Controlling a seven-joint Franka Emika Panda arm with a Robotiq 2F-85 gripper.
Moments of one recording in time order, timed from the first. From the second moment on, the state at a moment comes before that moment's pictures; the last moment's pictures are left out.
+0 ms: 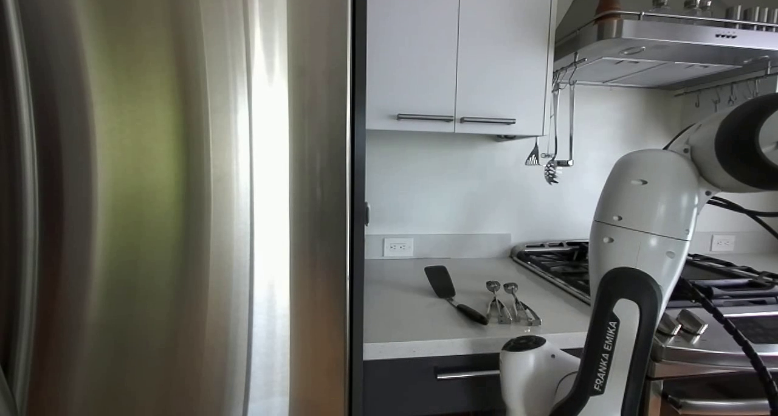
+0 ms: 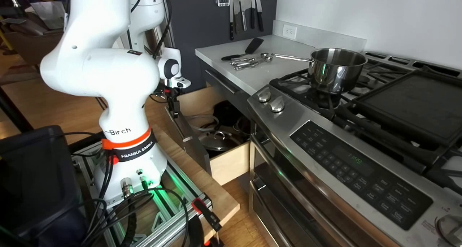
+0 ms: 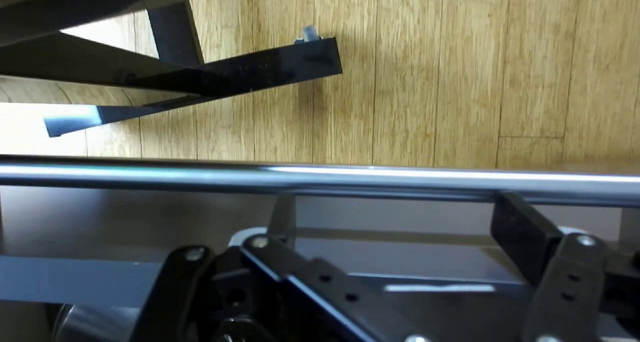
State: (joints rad) arm 0.71 0.53 0.13 -2.44 0.17 2.80 0.85
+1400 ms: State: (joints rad) arm 0.90 0.61 -0.30 -2.30 0.02 2.94 0.92
